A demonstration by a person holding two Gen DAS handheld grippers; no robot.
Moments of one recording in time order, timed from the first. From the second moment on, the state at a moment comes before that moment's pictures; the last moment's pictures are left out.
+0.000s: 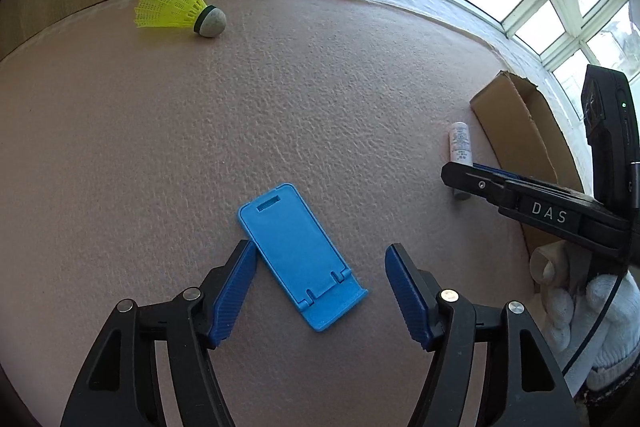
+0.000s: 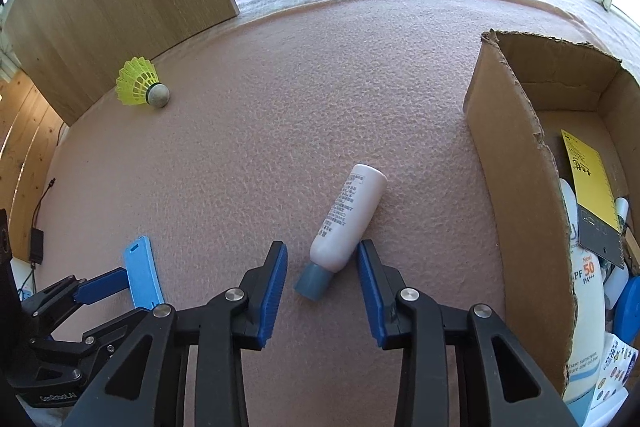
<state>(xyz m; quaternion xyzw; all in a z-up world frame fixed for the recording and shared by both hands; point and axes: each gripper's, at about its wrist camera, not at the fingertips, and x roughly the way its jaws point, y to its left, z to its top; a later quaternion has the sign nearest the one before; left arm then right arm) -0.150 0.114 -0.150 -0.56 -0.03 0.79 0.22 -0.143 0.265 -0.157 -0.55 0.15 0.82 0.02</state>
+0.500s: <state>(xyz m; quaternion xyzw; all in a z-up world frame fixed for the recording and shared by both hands) -0.142 0.155 -0.155 -0.53 0.11 0.82 0.20 -0.158 0.260 -0.157 -0.55 0.12 0.83 0.02</state>
